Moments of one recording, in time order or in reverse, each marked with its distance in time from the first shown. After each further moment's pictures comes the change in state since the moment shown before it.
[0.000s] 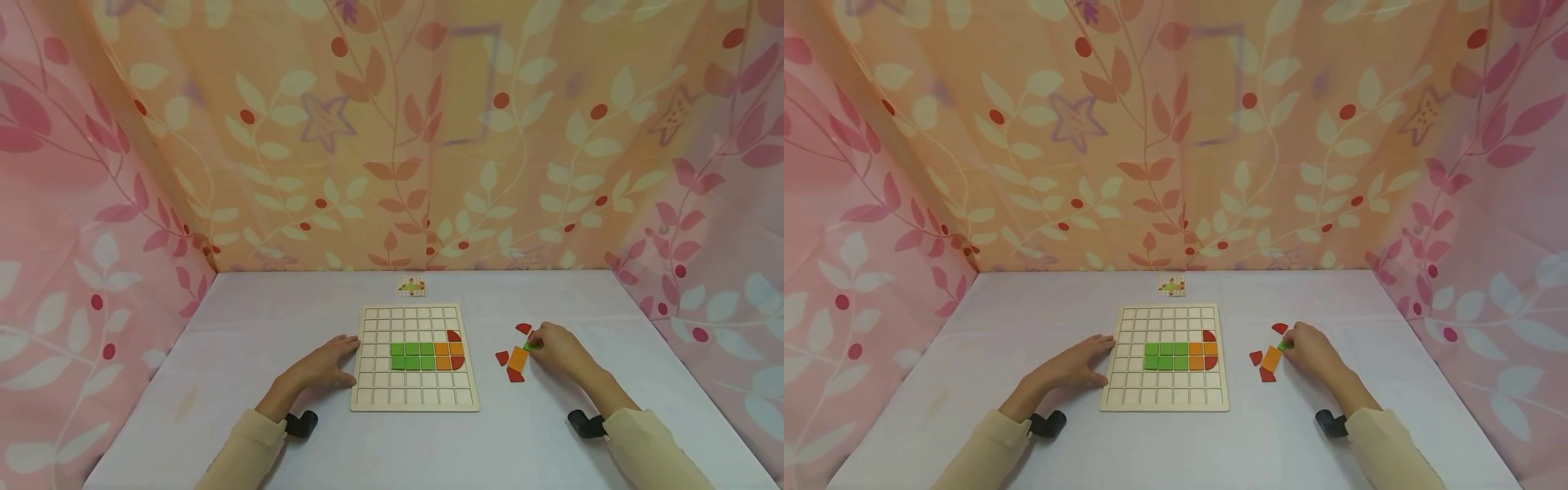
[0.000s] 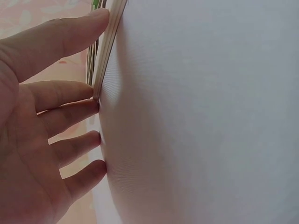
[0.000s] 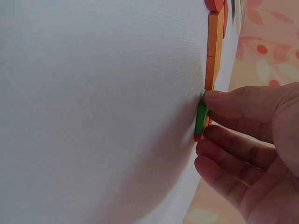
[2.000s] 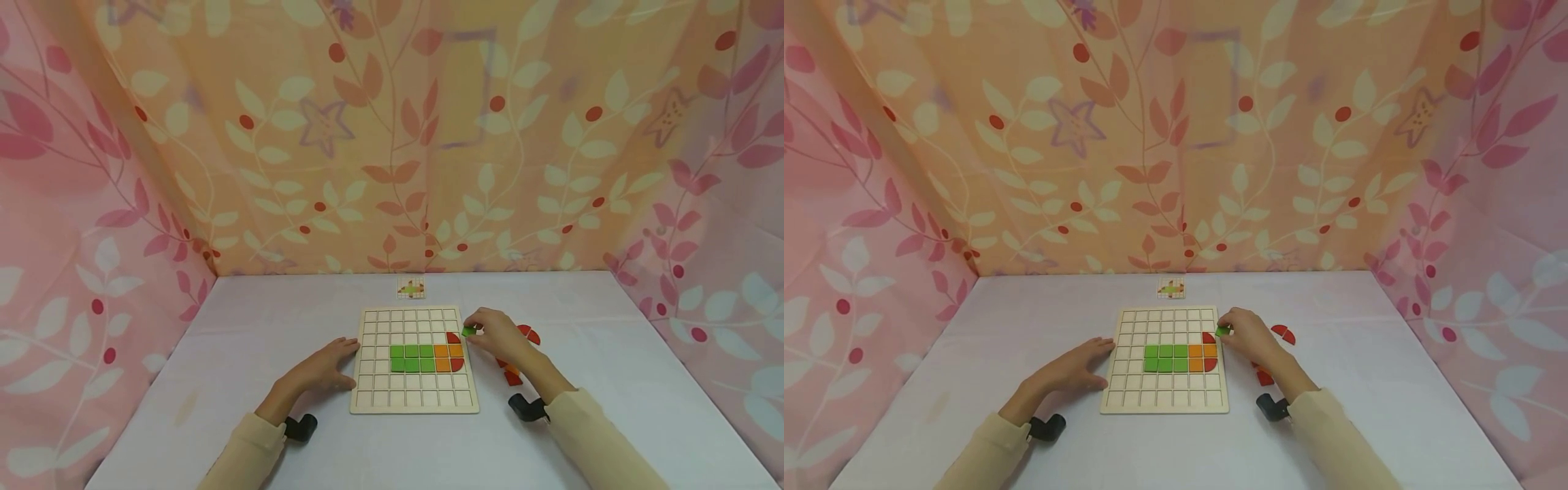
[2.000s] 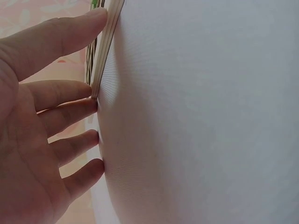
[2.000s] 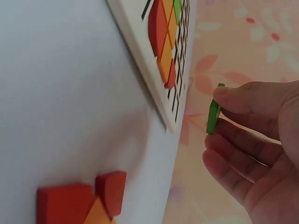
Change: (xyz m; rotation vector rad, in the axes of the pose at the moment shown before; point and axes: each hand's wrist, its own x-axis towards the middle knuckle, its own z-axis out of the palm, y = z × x) left_hand -0.002 0.002 0.000 0.003 0.009 -0.001; right_hand 0.029 -0.100 0.010 0.123 0.076 -0.205
